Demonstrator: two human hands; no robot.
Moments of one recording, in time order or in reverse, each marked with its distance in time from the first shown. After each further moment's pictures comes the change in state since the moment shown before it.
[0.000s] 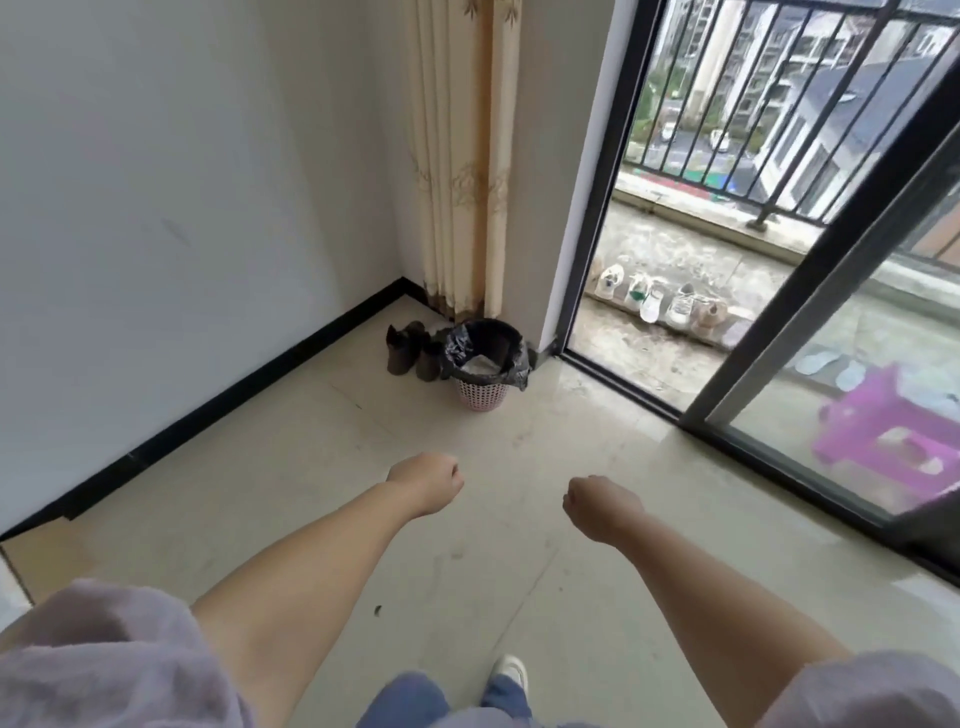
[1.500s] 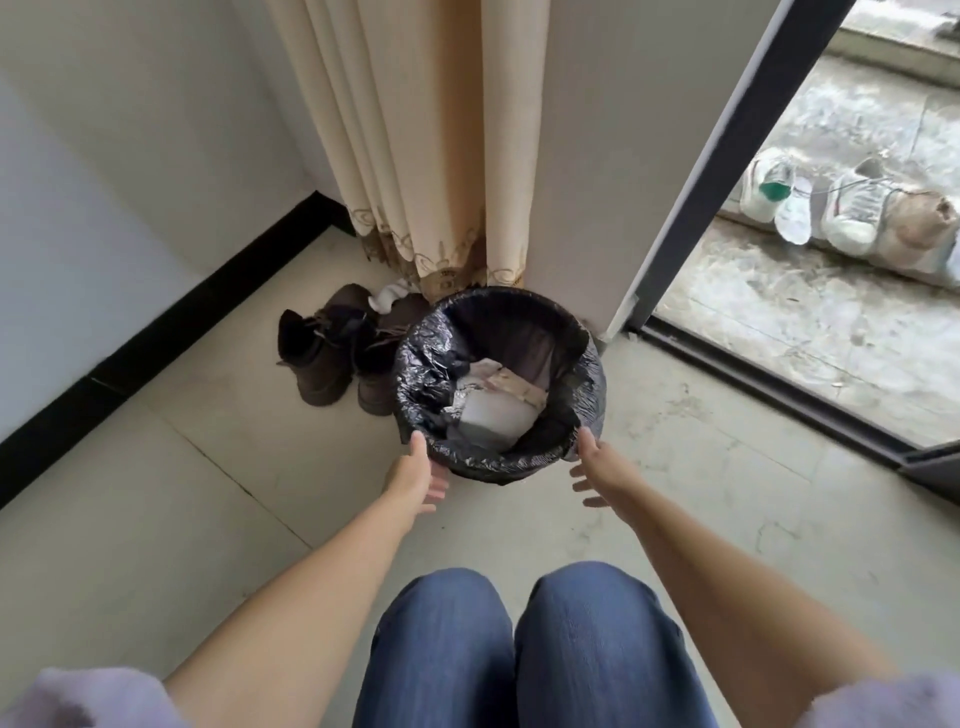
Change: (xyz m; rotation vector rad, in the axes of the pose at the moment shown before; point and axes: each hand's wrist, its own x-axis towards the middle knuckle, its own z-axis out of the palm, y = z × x) left_hand 0.778 -0.148 0.169 -1.097 -0.104 -0.607; right_hand 0.777 0.025 0.159 1.064 -0.192 0.427
